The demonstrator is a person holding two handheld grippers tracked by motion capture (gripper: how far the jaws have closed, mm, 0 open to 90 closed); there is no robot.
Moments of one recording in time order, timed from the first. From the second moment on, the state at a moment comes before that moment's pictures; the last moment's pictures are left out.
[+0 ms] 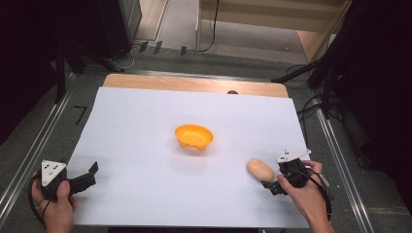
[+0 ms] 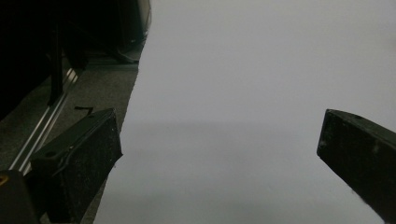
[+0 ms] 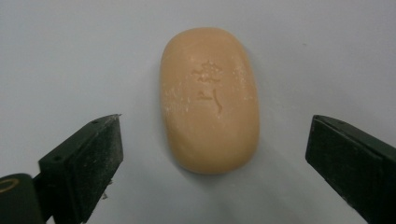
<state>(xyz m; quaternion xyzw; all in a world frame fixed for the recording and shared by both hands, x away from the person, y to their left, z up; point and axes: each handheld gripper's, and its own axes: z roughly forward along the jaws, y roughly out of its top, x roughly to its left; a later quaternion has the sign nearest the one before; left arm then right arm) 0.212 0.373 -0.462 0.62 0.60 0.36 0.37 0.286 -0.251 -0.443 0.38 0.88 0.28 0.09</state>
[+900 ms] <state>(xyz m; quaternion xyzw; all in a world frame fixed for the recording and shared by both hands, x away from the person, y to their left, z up) 0.212 0.373 -0.462 0.62 0.60 0.35 0.38 0.307 -0.218 -0.457 0.37 0.90 0.21 0.08</state>
